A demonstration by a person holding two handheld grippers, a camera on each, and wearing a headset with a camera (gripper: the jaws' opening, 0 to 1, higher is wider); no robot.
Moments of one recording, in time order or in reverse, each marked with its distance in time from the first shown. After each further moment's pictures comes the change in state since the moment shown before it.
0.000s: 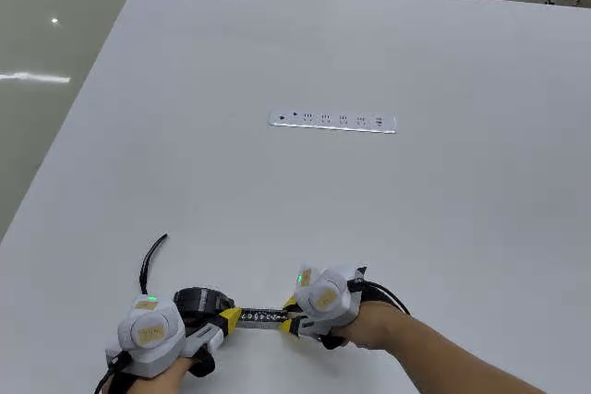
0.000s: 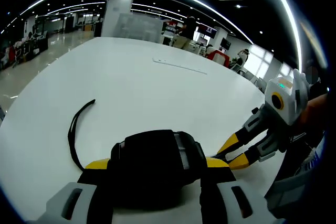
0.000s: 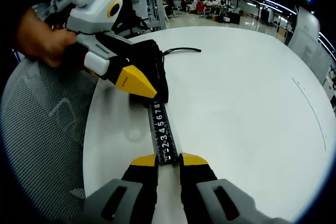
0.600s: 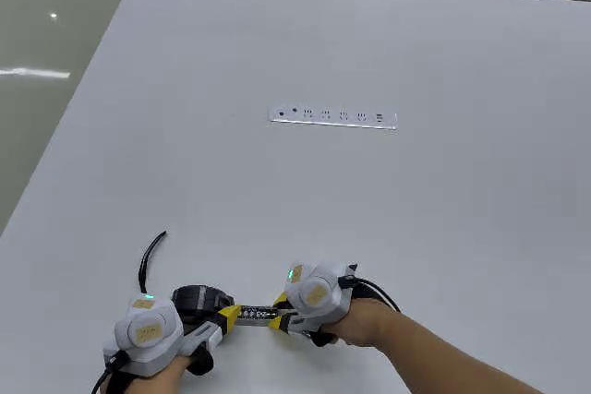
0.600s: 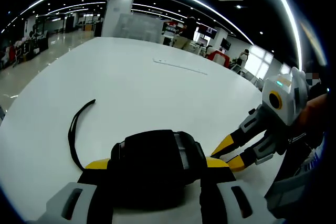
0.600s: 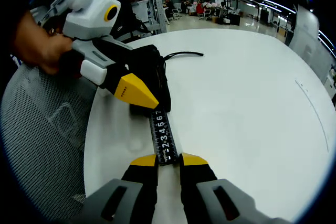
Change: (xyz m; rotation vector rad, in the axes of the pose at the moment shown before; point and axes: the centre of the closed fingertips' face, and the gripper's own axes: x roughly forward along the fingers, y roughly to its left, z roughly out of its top) left arm -0.001 -0.001 0.000 -0.003 -0.001 -0.001; right arm 0.012 0.003 0.013 0.011 -0.021 0.012
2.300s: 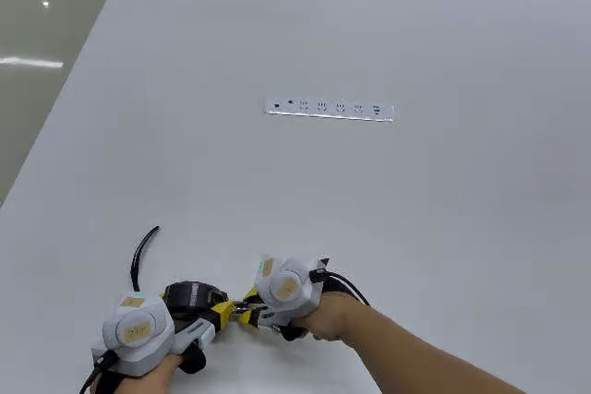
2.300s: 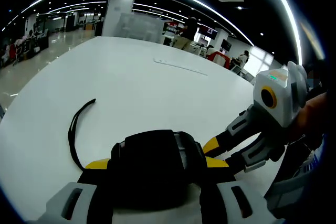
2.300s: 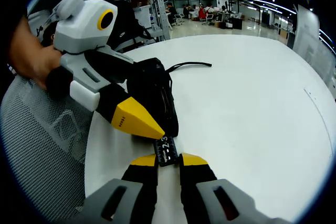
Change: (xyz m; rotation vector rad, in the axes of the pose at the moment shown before) left arm 0.000 0.001 0.000 -0.012 0.000 -0.004; right arm 0.021 0.007 0.029 0.006 -0.053 0.035
